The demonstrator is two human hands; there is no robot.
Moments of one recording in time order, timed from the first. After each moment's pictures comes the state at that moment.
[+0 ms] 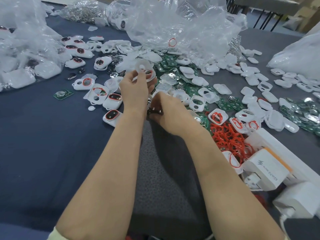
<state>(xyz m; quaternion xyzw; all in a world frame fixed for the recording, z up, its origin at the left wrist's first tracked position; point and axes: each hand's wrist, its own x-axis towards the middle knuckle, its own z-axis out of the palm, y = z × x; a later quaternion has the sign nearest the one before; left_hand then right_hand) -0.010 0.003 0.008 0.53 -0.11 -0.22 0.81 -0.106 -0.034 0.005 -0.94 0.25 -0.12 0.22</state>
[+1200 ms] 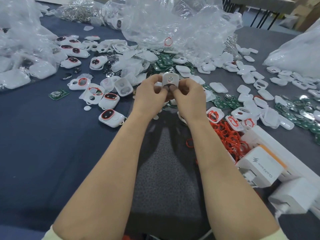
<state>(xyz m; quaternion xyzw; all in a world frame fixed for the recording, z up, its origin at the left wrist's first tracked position) -0.031 0.001 0.002 0.68 -0.37 -0.20 0.61 -0.116 -0.063 0.009 -0.76 0.39 -0.37 0.36</state>
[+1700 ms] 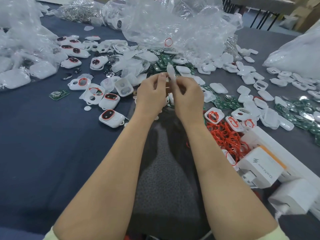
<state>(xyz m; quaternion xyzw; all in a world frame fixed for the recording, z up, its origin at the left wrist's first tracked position) -0.039 -0.001 0.009 0.65 -0.33 -0.19 0.66 -0.111 -0.060 0.005 -0.78 0.34 -0.42 0.30</state>
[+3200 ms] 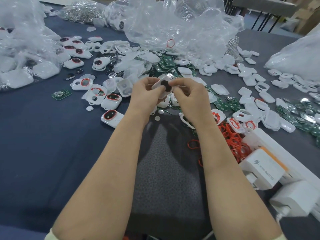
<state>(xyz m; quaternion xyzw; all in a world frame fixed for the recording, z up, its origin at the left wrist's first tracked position) -0.022 0.005 0.004 0.59 -0.22 -0.31 0.71 -0.125 -0.063 0.013 -0.80 0.29 -0.37 0.37</state>
